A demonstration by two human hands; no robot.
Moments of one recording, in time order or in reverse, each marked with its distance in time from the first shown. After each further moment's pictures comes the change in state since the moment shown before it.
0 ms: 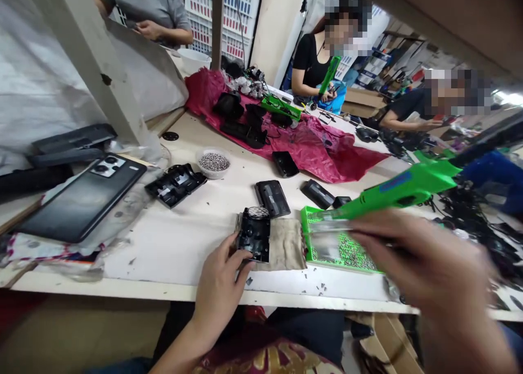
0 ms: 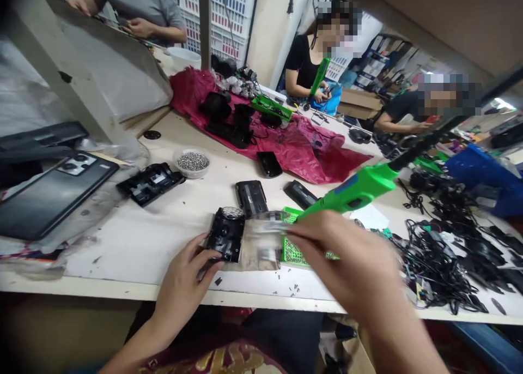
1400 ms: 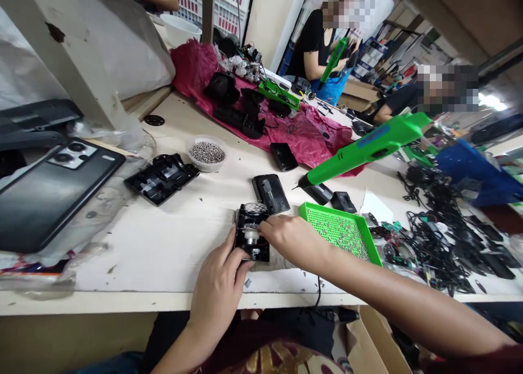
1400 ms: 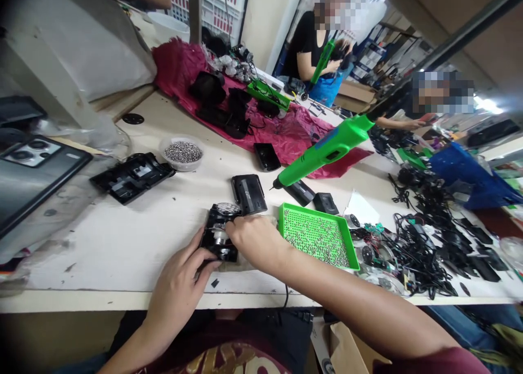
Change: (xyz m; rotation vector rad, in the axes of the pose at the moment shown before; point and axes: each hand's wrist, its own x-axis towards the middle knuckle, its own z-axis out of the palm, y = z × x) left_hand 0.007 -0.001 0.002 0.025 -0.108 -0.015; right_hand 0.028 -0.002 0.126 -0.351 -0.751 -0.265
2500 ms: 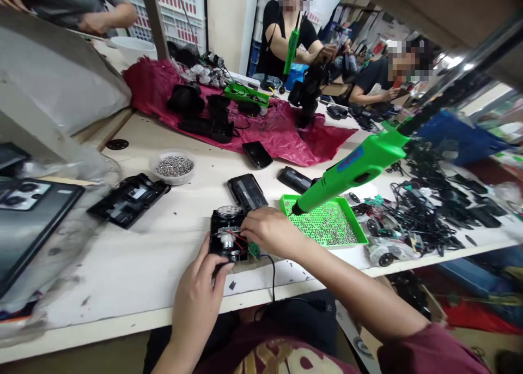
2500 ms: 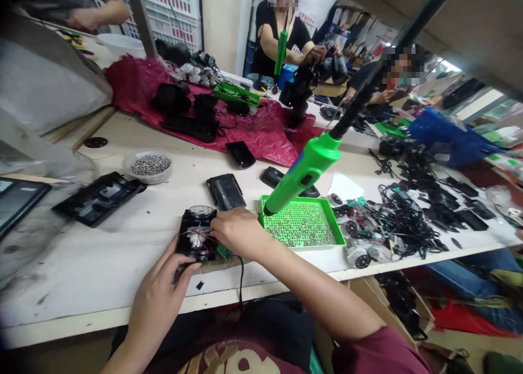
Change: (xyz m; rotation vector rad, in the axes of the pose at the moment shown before) left_hand -0.004 -0.006 0.002 0.046 0.019 0.012; right_hand -0.012 0.015 0.027 0.329 0.234 0.118
